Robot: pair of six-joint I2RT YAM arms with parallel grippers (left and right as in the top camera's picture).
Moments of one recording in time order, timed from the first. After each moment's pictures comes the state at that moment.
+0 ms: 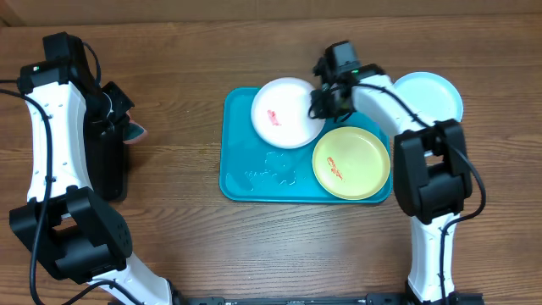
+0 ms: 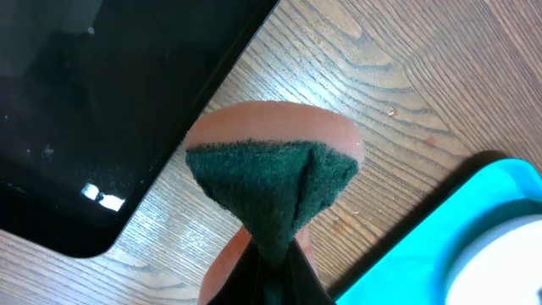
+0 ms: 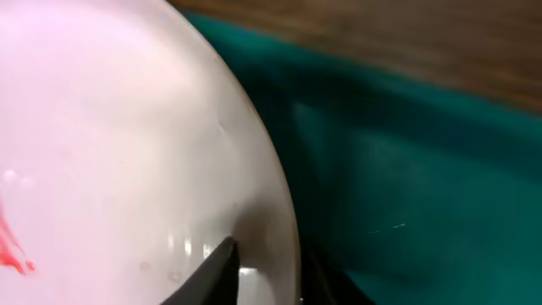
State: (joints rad) left arm 0.30 1.88 1.74 -1.23 0.09 -0.46; right arm 0.33 2.24 1.70 -0.71 -0.14 0.10
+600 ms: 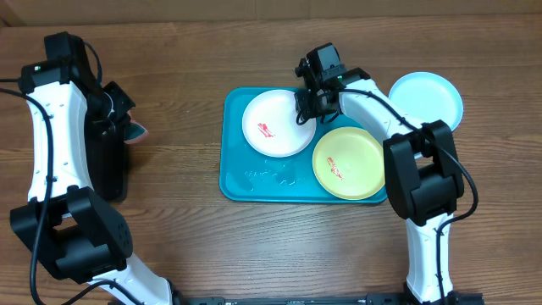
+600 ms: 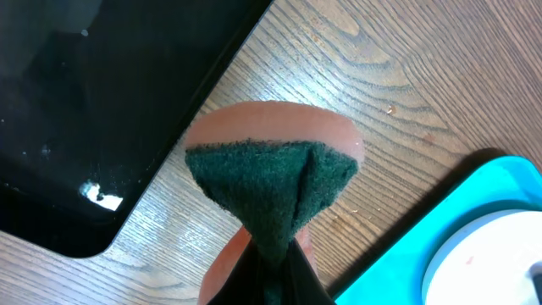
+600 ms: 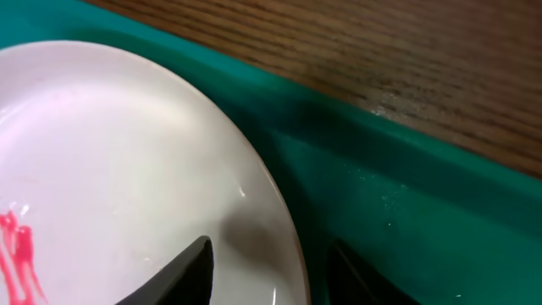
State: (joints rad) left arm 0.29 1.88 1.74 -1.23 0.09 -0.46; right arm 0.37 2.26 1.70 -0.61 -0.15 0.05
